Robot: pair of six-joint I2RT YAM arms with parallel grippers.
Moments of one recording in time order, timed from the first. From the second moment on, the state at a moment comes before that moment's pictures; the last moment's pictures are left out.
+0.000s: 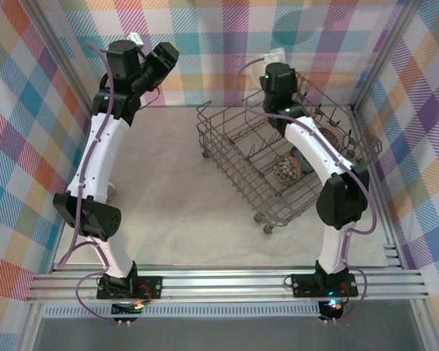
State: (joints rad) left arm -0.21 1.79 2.10 -0.49 0.18 -0.89; right arm 0.41 1.92 1.88 -0.09 0.70 -0.29
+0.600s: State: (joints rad) left arm -0.16 1.89 2.00 -0.45 0.39 -0.75; right arm 0.23 2.21 2.01 -0.17 0.80 -0.58
